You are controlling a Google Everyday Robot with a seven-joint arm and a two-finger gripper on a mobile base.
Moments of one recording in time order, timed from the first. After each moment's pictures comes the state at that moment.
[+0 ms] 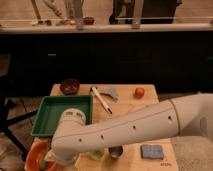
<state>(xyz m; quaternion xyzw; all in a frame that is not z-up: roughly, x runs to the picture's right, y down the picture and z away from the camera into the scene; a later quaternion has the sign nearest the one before) -0.177 0.293 0.576 -0.21 -0.35 -0.51 0.76</state>
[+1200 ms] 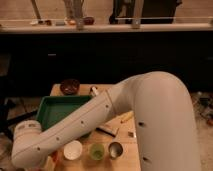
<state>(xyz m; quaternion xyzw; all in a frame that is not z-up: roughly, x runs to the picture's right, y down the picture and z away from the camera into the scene) -0.303 0.325 0.614 -0.18 -0.34 -0.59 0.71</state>
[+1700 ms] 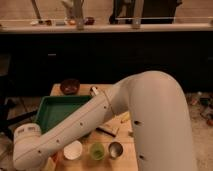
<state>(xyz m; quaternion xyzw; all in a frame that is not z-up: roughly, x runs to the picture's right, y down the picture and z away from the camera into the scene) -0.304 0.330 0.624 -0.17 -0.33 -0.59 0.72</state>
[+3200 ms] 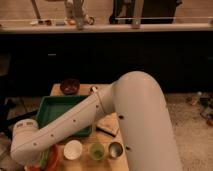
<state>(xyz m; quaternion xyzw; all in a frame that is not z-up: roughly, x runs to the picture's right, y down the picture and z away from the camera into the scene) -0.336 0.330 0.652 -0.17 -0.35 -0.60 0.70</state>
